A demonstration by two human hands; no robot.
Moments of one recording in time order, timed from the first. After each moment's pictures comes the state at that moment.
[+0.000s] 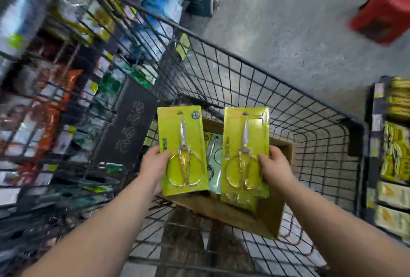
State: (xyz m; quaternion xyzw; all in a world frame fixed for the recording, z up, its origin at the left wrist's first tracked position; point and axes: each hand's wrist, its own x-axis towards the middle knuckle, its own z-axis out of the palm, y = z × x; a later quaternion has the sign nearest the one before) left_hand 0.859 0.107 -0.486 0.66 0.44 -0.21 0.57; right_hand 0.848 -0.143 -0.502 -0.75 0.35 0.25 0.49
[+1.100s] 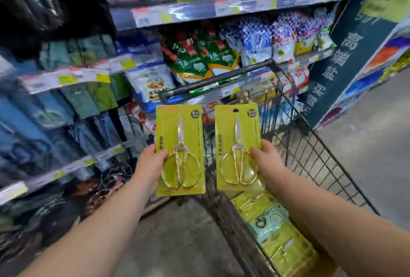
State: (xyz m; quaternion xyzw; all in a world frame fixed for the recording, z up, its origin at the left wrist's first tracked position) left_hand 0.611 0.262 -0.296 0.56 0.50 0.17 0.63; right_hand 0.795 0.074 -0.305 -0.82 -0.08 0.28 0.50
